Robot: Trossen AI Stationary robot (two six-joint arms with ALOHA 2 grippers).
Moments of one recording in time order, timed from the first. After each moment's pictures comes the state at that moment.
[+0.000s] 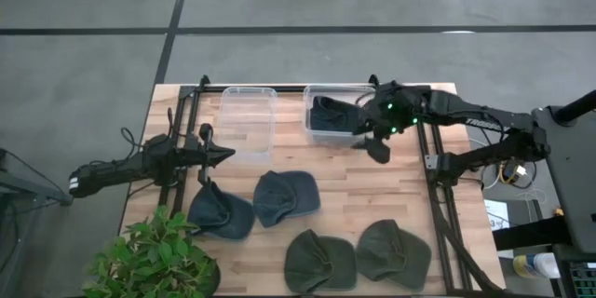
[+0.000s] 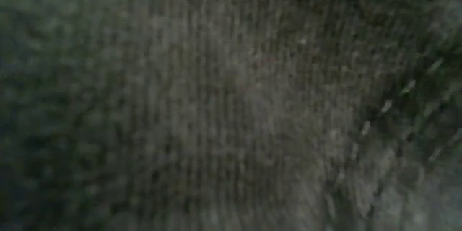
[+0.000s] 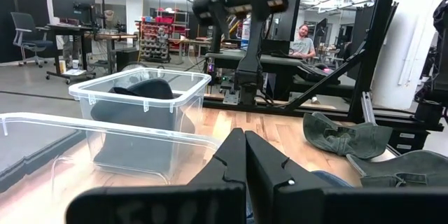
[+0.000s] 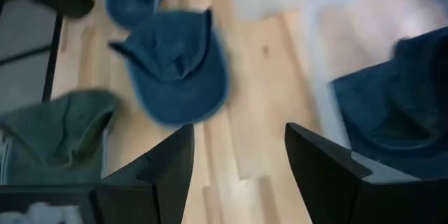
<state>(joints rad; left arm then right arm) 0.20 0.04 0.01 0.07 0.11 -0.09 -0.25 1.19 1.19 -0.83 -0.27 0.10</state>
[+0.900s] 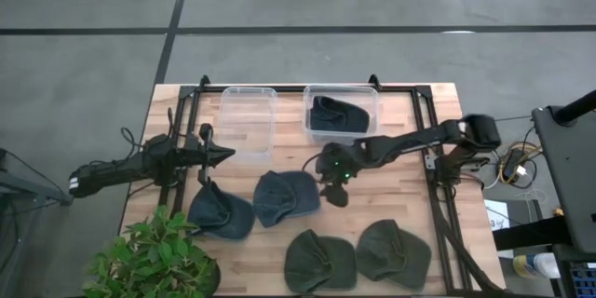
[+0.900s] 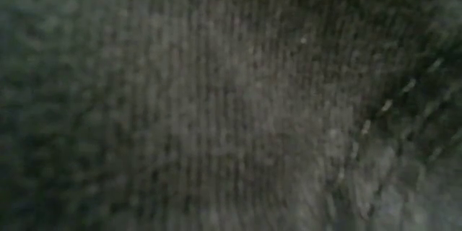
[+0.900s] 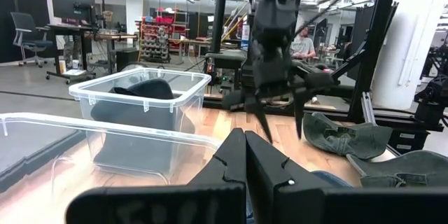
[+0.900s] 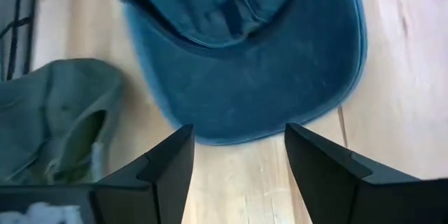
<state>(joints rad) 0.20 0.04 0.01 0.07 0.11 -0.09 0.03 1.65 1.02 -0.30 -0.25 0.33</state>
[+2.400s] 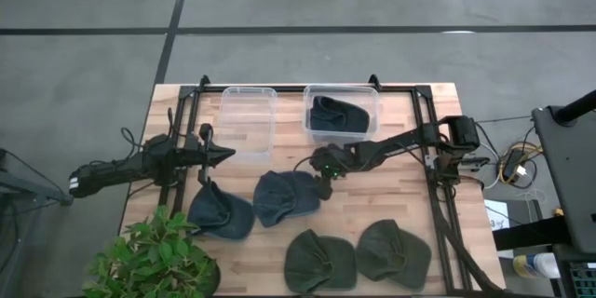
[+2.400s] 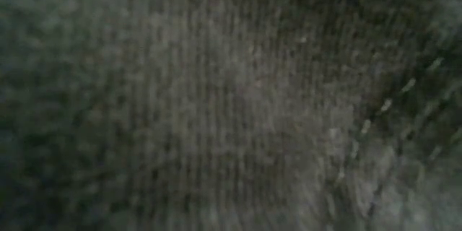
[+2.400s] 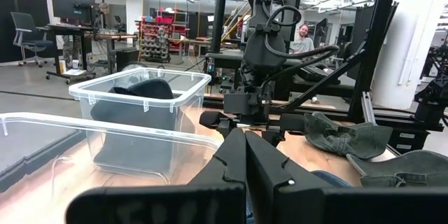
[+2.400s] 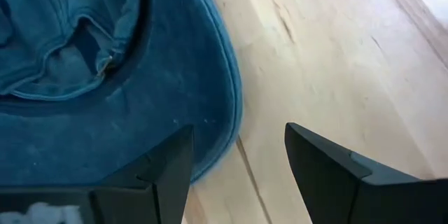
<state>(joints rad) 0.20 0.04 0.01 0.07 0.11 -0.09 0.00 1.82 1.00 -0.14 0.03 0.44</state>
